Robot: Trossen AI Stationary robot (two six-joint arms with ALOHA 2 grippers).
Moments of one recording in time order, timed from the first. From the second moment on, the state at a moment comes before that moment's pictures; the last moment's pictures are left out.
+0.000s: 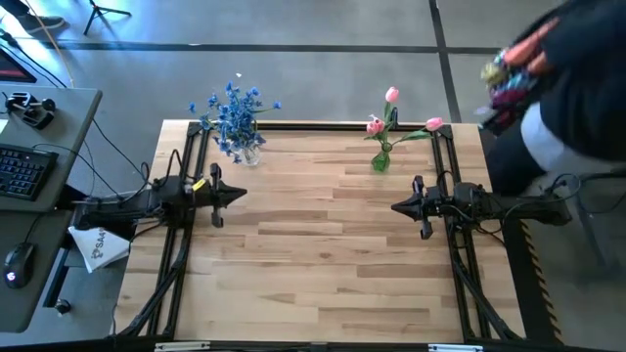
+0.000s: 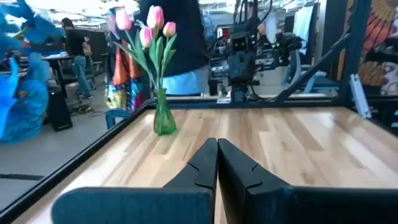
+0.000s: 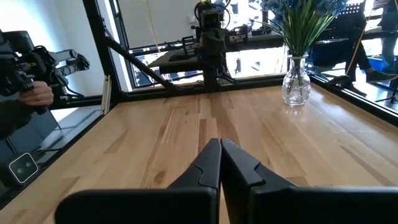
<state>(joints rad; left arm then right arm) 0.08 0.01 0.01 0.02 -0.07 0.08 0.01 0.06 0.01 0.01 -0.03 0.10</state>
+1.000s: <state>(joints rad) 0.10 0.00 0.01 0.06 0.35 -0.15 0.01 0.06 0.01 0.01 -0.03 0.10</state>
